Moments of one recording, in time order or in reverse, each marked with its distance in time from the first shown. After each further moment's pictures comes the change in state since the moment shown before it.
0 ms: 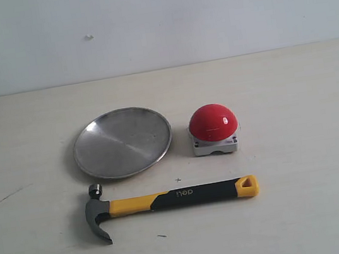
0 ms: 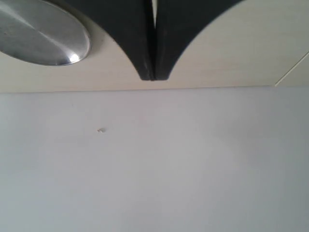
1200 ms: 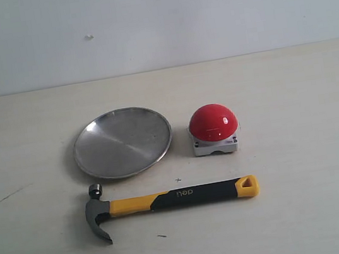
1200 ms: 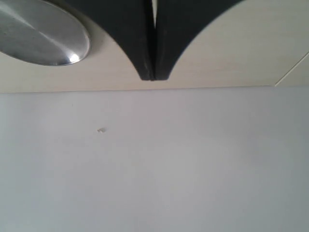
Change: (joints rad) left arm 0.000 0.000 0.000 0.000 0.000 0.000; right arm 0.002 1.277 -0.987 0.216 1.464 -0.806
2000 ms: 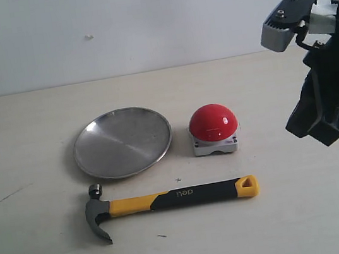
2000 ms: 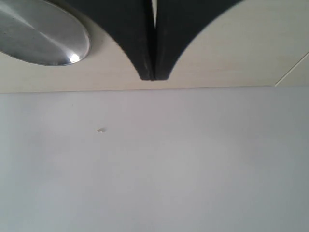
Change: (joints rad) left arm 0.000 0.000 0.000 0.000 0.000 0.000; right arm 0.243 0.059 0.000 0.147 -0.184 -0.411
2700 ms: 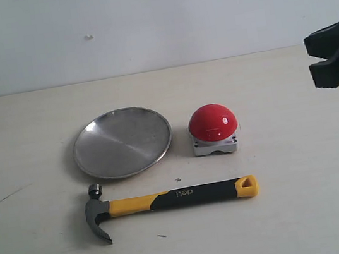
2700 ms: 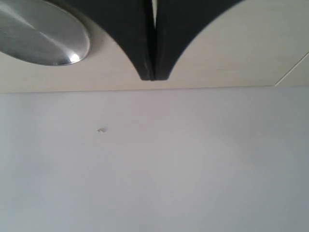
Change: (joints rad) left arm 0.000 0.000 0.000 0.000 0.000 0.000; right arm 0.000 -0.365 0.321 0.106 -0.698 0.189
